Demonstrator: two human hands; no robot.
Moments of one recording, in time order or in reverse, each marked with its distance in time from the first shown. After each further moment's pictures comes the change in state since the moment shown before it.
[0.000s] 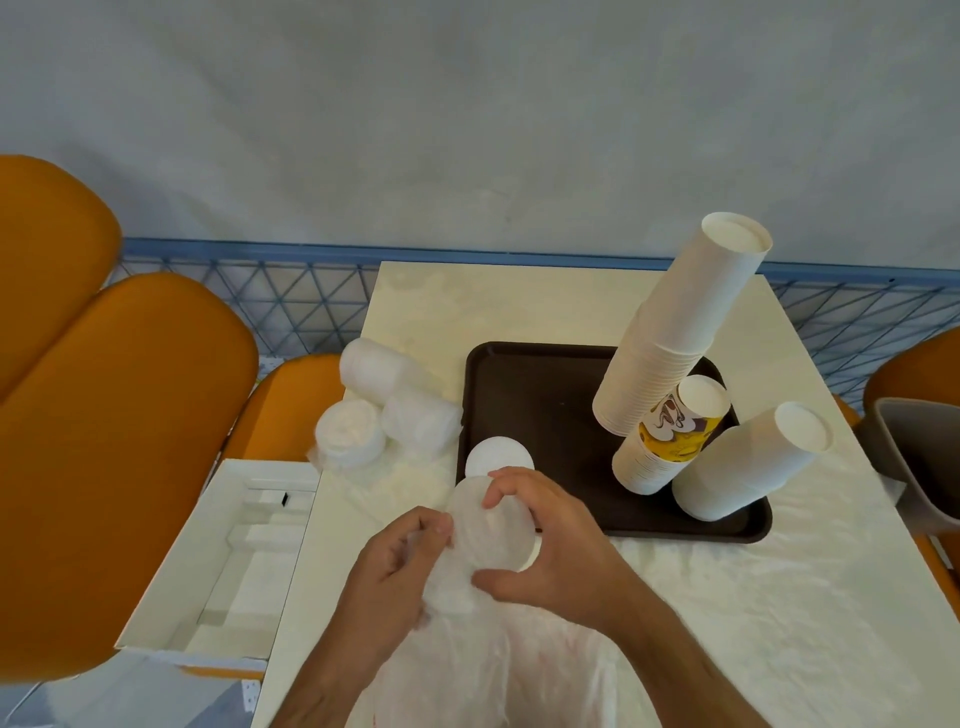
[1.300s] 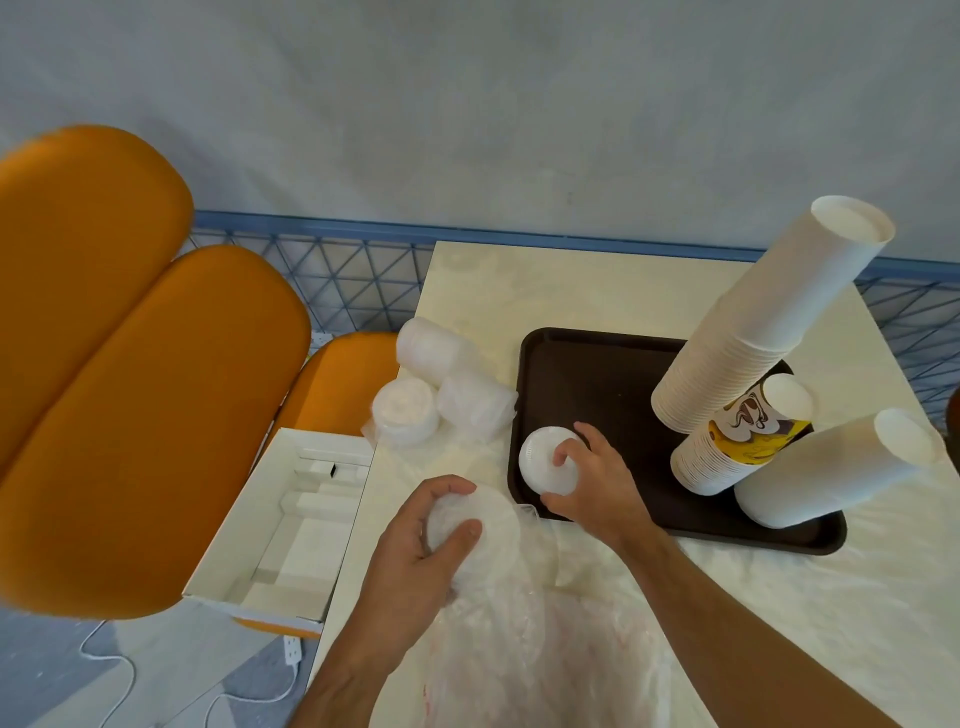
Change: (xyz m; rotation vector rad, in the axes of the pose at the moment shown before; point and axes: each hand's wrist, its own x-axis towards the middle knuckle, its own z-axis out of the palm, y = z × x) left_hand -0.003 -0.013 -0.028 -0.088 0.110 0.004; right_hand 0.081 0.084 0.036 -0.425 0.049 0.250
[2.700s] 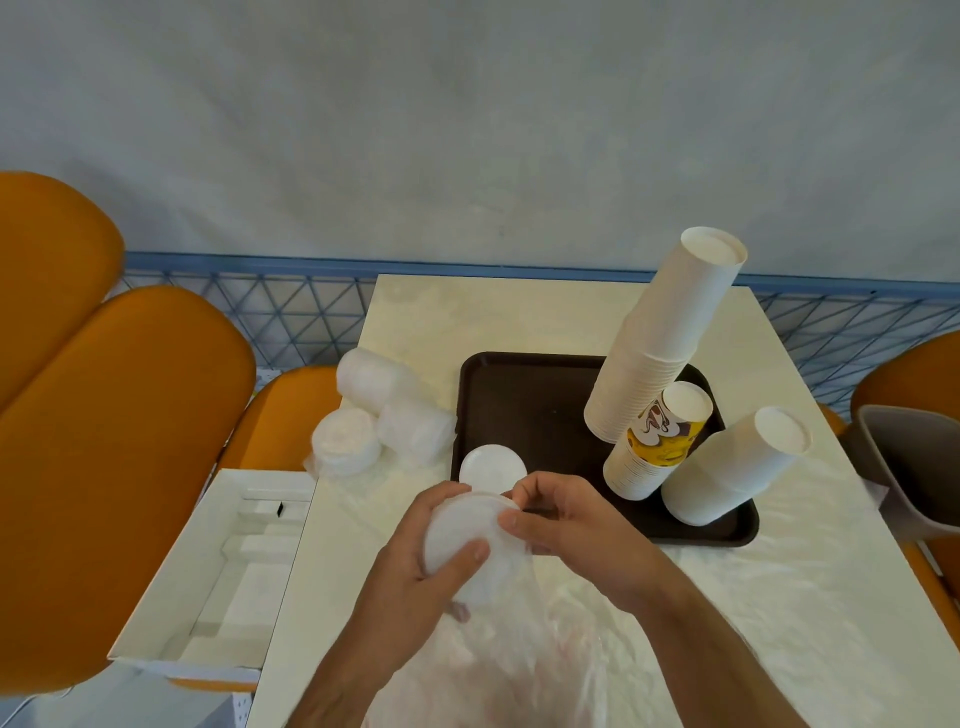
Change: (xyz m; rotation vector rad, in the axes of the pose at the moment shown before) left_hand -0.005 0.013 0.047 0.126 -0.139 0.127; right_hand -0.093 -0.042 -0.103 0.887 -0.269 0.047
